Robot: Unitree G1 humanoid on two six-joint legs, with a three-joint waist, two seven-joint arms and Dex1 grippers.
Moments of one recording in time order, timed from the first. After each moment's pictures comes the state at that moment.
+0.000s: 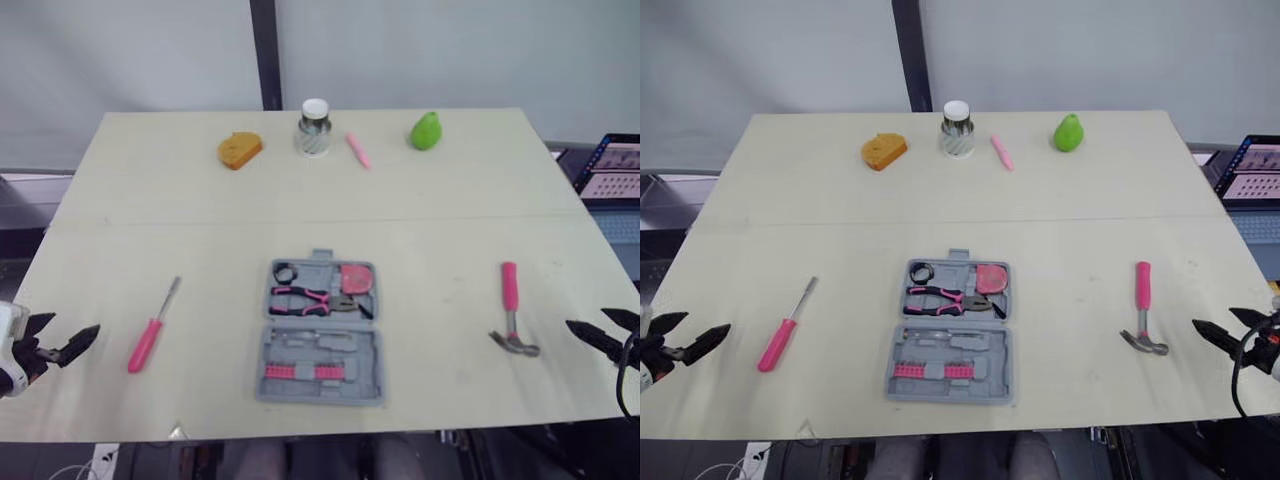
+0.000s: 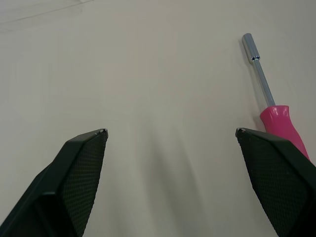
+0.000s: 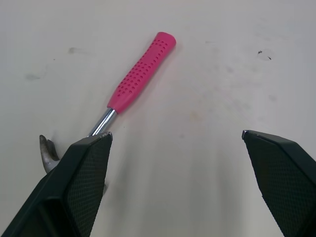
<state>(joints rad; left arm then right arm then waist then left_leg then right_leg) 0.17 0.80 0.68 0.20 -0.31 0.30 -0.77 -0.02 -0.95 -0.52 0.58 0.43 0.20 1.08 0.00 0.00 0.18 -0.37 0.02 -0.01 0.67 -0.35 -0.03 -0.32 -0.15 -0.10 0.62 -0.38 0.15</state>
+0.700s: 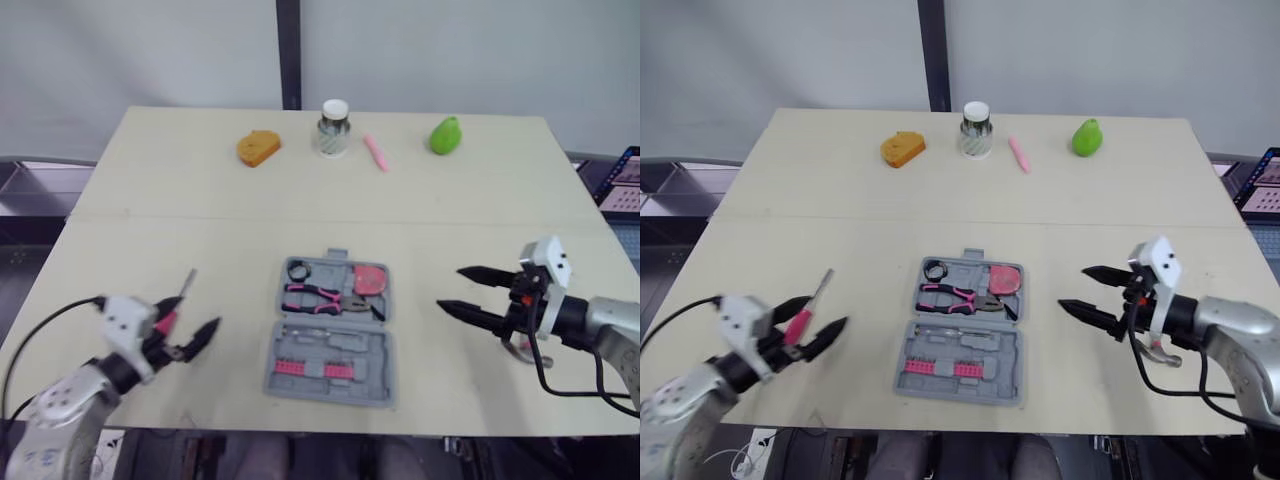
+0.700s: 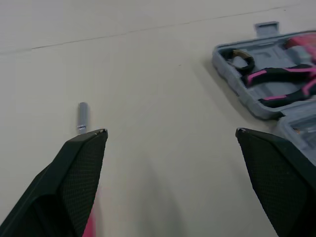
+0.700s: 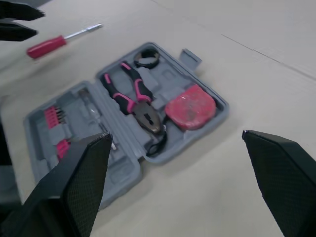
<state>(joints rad) 0.23 0.51 0.33 -0.44 -0.41 0.40 -0.62 -0.04 -0.83 -0.32 -0.31 0.66 0.66 0.88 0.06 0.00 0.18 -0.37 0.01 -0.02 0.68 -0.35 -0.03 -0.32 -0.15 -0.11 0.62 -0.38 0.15</state>
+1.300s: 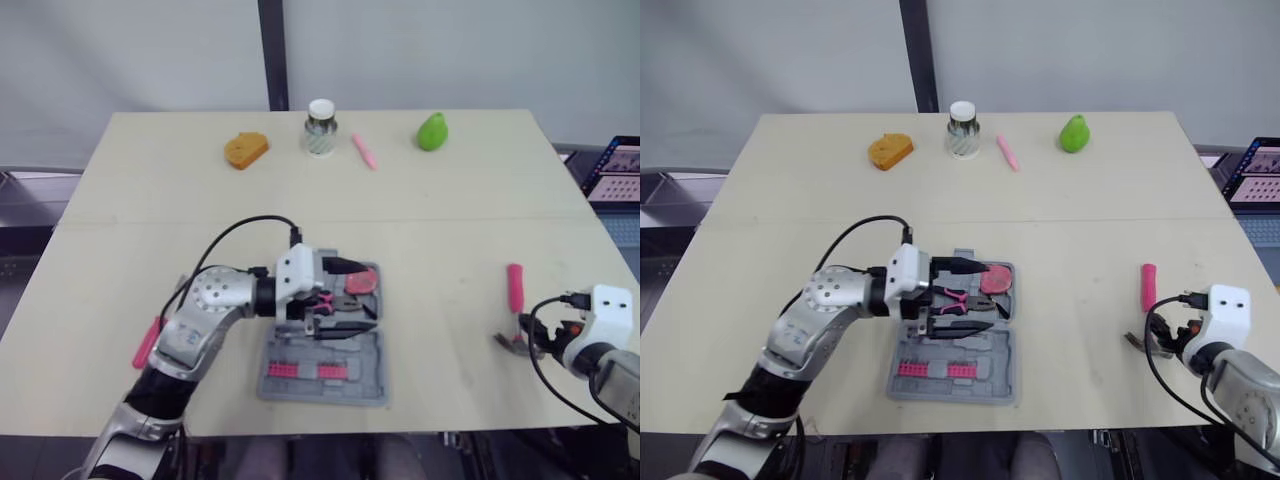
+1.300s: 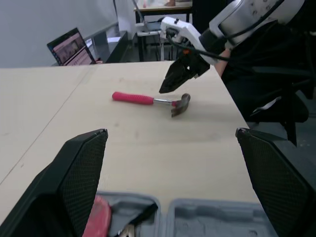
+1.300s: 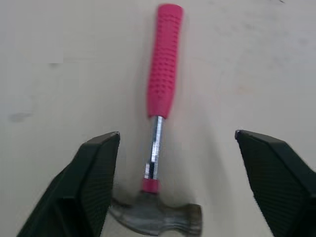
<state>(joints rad) -0.47 0.40 -0.27 -0.23 -0.33 0.29 -0.95 0.06 -0.58 -0.57 -0.30 0.51 1.01 0.18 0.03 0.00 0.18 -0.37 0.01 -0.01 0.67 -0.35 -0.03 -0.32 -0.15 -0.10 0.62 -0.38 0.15</state>
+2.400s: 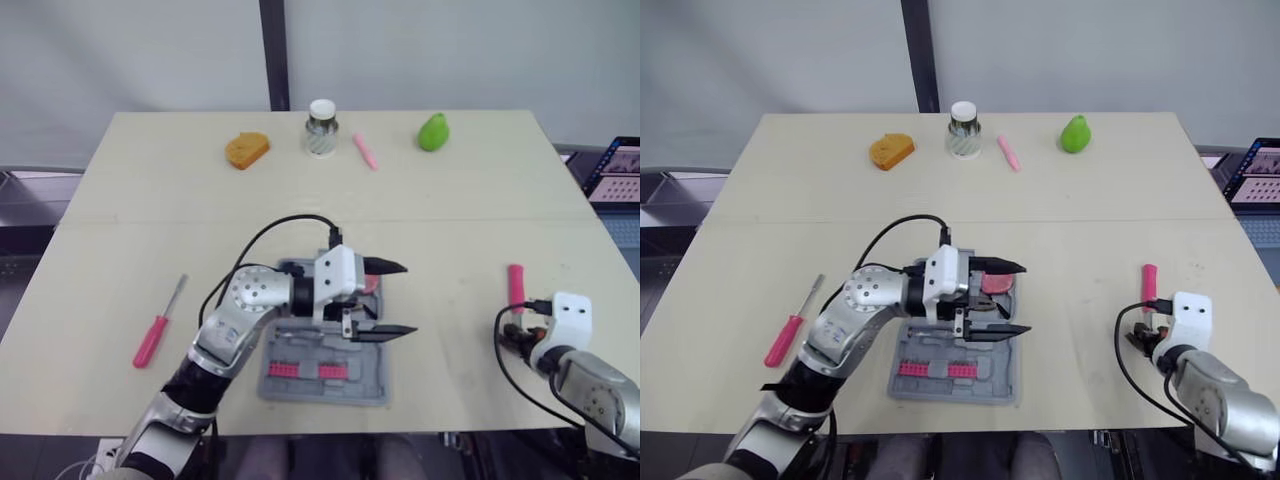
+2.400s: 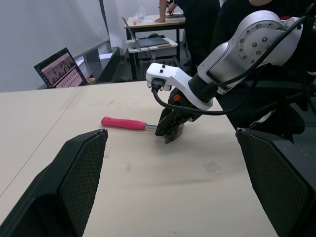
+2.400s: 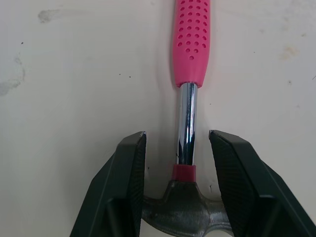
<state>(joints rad) -0.51 0.27 -0.35 -0.22 -0.27 0.29 -0.90 0.00 -0.46 -0.46 -0.29 0.39 1.05 0.11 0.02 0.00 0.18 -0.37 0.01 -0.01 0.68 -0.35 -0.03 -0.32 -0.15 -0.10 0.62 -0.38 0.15</state>
